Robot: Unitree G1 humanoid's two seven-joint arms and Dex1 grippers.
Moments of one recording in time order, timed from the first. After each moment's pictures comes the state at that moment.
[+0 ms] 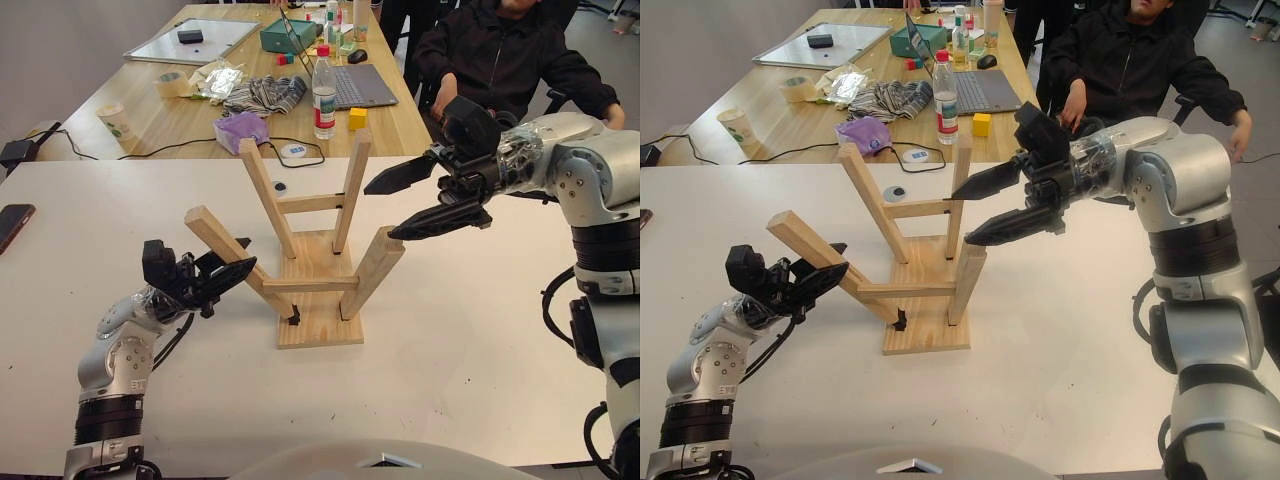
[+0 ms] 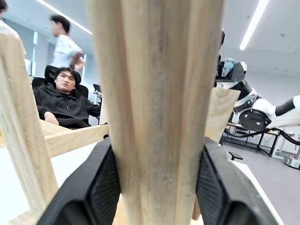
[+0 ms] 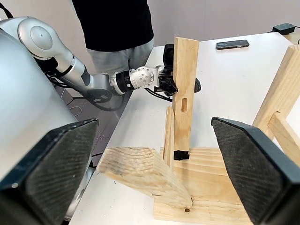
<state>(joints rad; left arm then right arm) -0.03 0.47 0.23 0.02 -0.82 0.23 -1.30 -0.95 -0.68 0.19 0.08 0.62 0.88 1.56</state>
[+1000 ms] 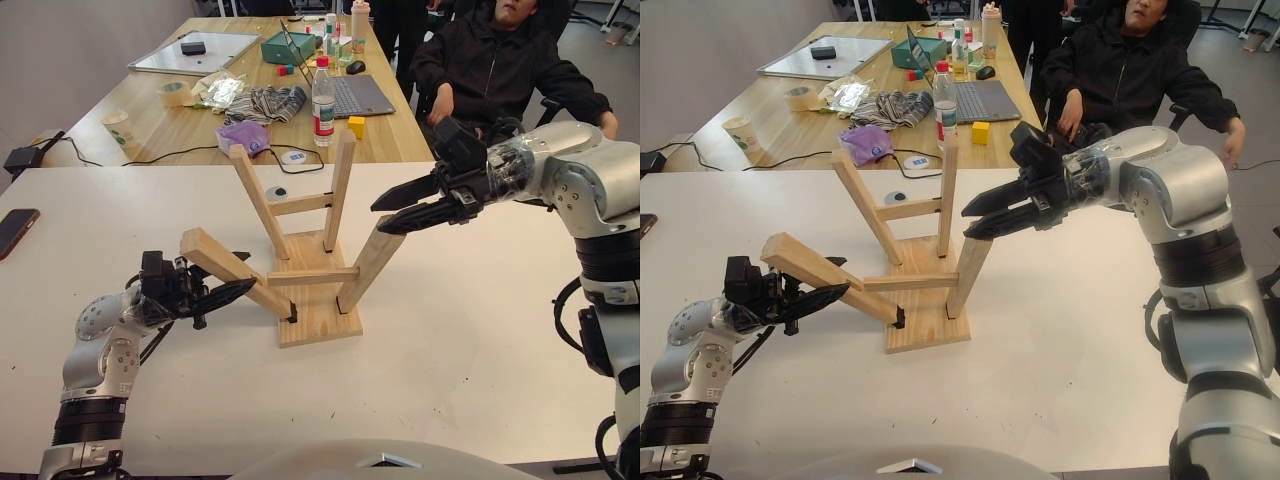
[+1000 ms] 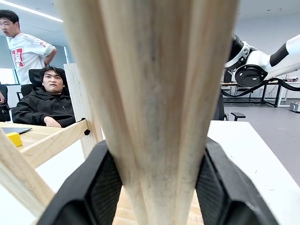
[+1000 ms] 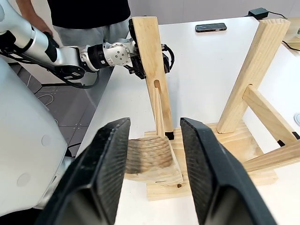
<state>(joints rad) 0.00 0.58 0.17 0.07 -0.74 0.00 -1.37 -0.91 -0.75 0.25 0.05 0.58 0.85 1.46</state>
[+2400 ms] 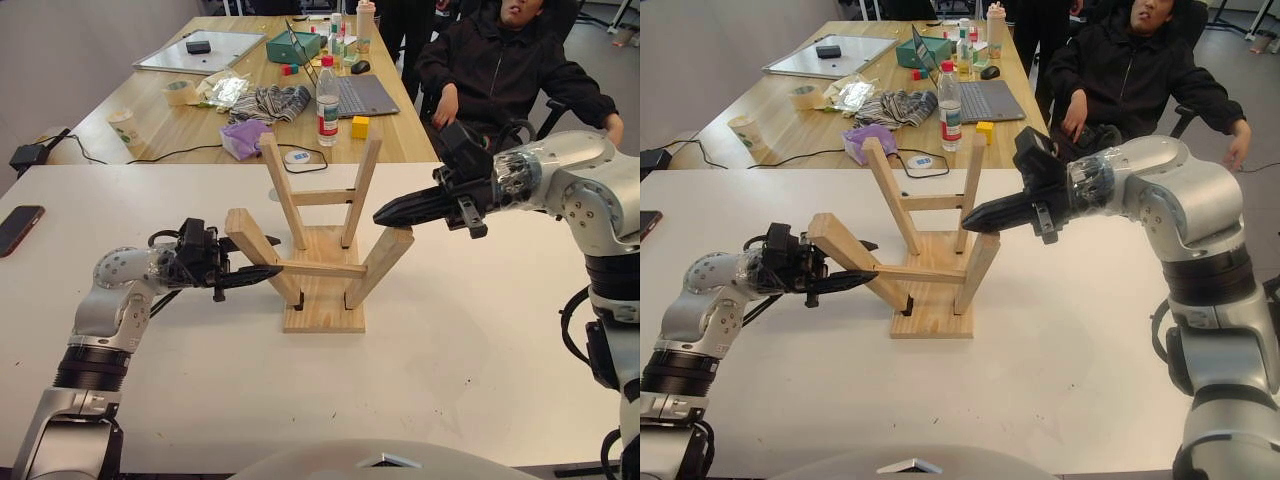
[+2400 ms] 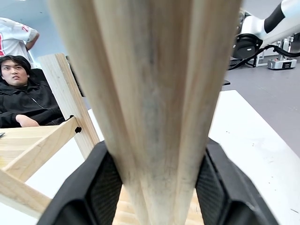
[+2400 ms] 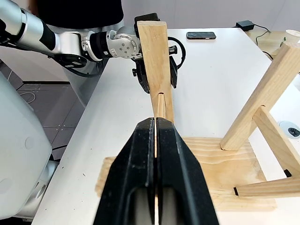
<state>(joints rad) -0.26 0.71 -0.06 0.12 -0.67 0.02 -1.35 -0.82 -0.76 0.20 -0.09 0.64 0.84 1.35</state>
